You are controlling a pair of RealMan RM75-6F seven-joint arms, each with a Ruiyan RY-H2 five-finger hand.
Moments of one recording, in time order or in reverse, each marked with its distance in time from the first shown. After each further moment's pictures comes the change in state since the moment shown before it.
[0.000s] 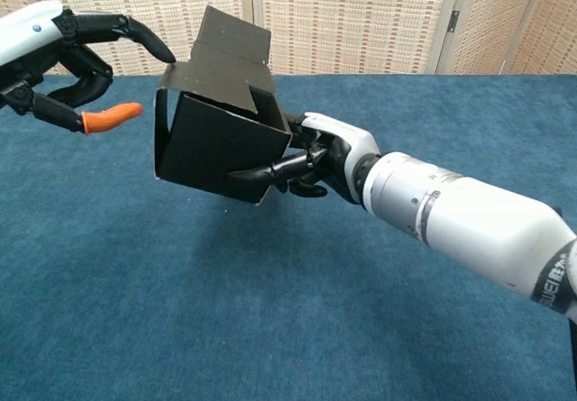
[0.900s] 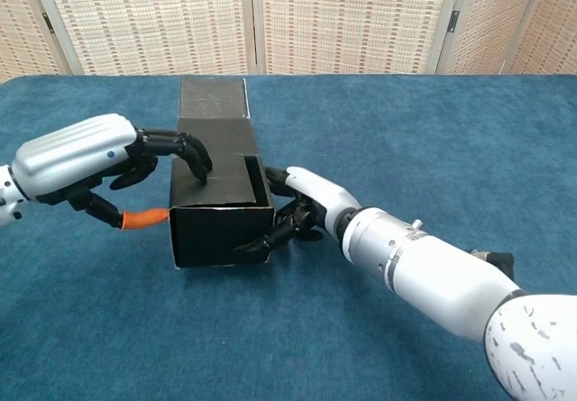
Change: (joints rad) left arm -0.051 -0.271 0.151 0.568 0.148 0.069 -0.009; right arm 0.058 -0.165 -0.099 0.324 -0.106 0.007 -0.065
